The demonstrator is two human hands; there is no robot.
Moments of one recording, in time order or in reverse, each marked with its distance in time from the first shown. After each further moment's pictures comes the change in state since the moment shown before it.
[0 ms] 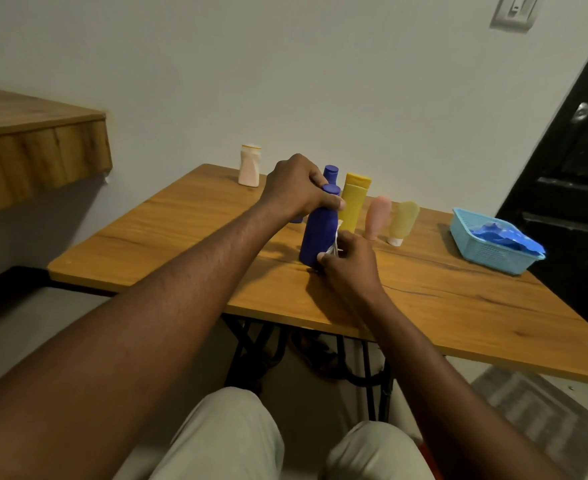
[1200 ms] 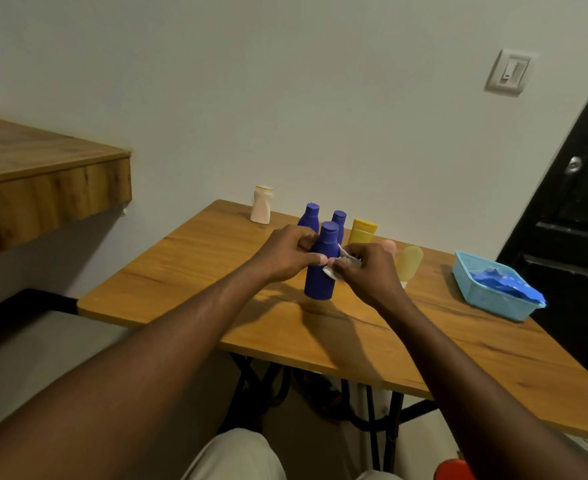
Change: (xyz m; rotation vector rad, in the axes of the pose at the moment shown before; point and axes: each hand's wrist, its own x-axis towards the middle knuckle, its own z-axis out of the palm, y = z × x) left_hand -0.017 -0.042 -0.014 -0.175 -0.184 0.105; right_hand 0.032 -0.055 -0.030 -0.300 -0.036 -0.206
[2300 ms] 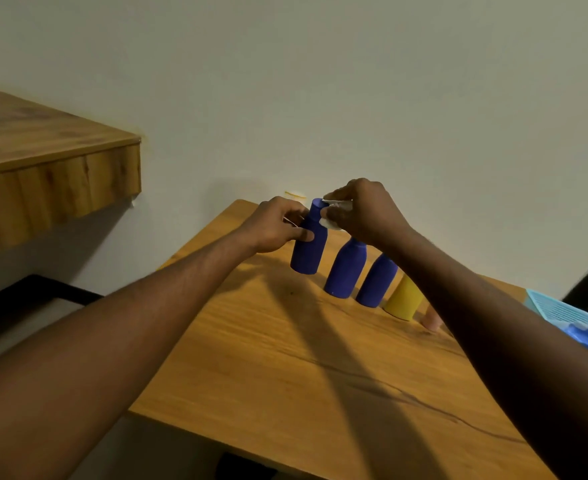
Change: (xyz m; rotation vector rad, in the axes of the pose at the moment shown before) left_hand 0.120 -0.111 -0.096 0.054 0.064 -0.092; right_hand 0.204 -0.051 0.057 -0.328 -0.171 -0.182
